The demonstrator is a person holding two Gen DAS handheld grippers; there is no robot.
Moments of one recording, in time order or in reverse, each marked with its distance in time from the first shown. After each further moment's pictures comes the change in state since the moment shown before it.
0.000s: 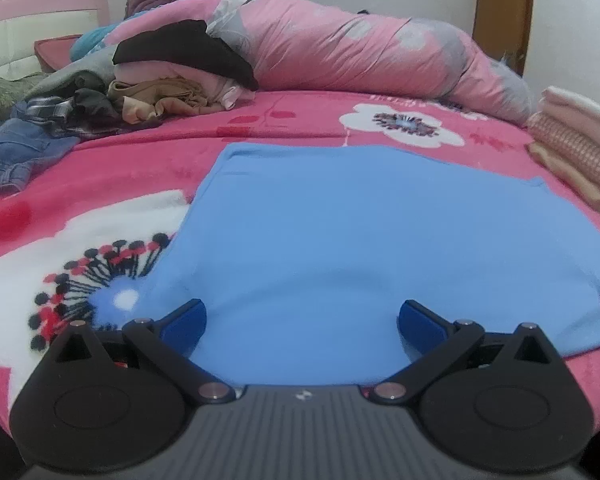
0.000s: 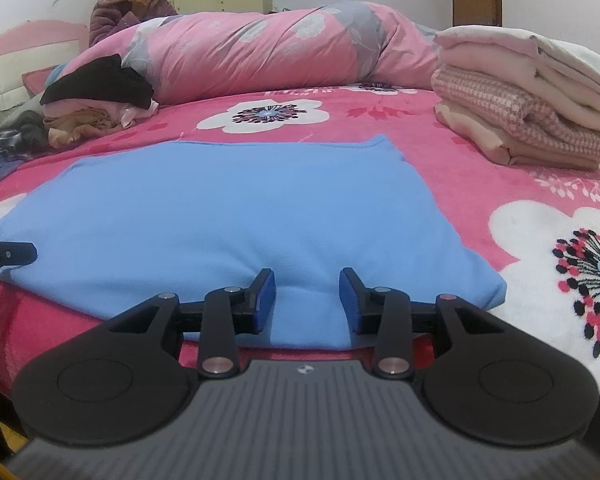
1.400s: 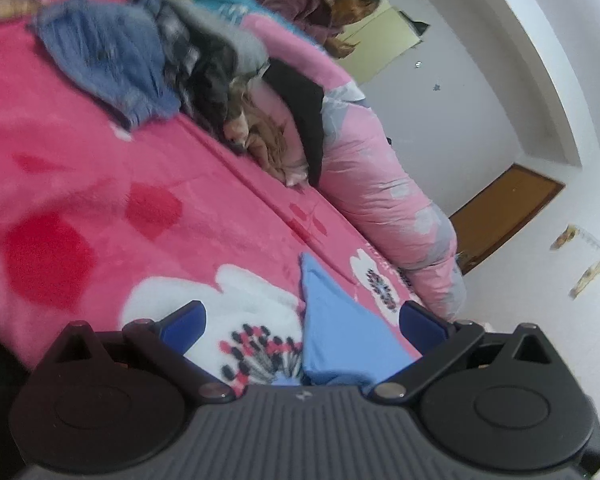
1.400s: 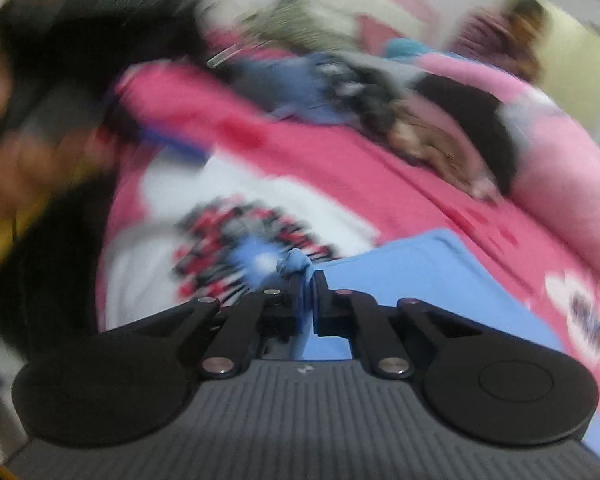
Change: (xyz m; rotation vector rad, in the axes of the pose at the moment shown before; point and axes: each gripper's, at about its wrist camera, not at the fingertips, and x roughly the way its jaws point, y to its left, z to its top) left arm -0.030 0.226 0.006 -0.699 -0.156 -0.390; right arm 0.017 0.271 0.063 -0.675 -0.030 0.632
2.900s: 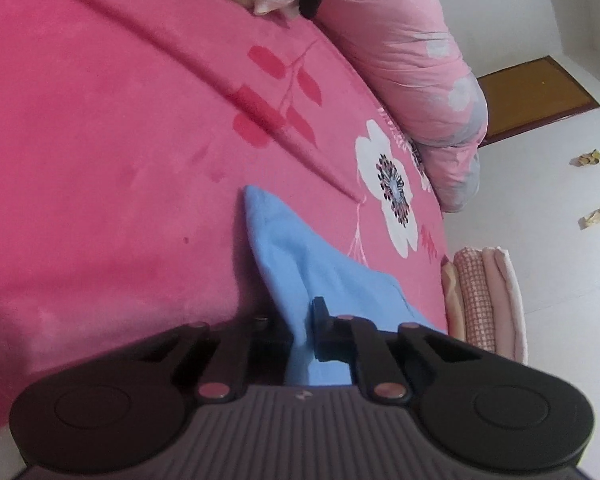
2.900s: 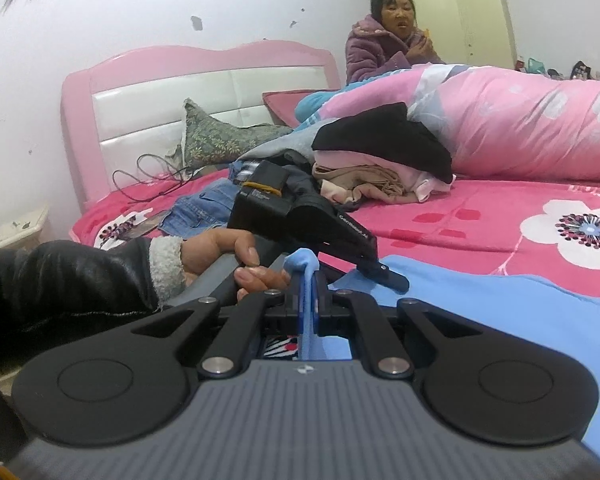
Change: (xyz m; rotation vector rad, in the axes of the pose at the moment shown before) left arm 0.256 -0.025 0.045 -0.039 0.548 -0.023; right arm -0.039 -0.067 -0.011 0.407 -0.236 0.022
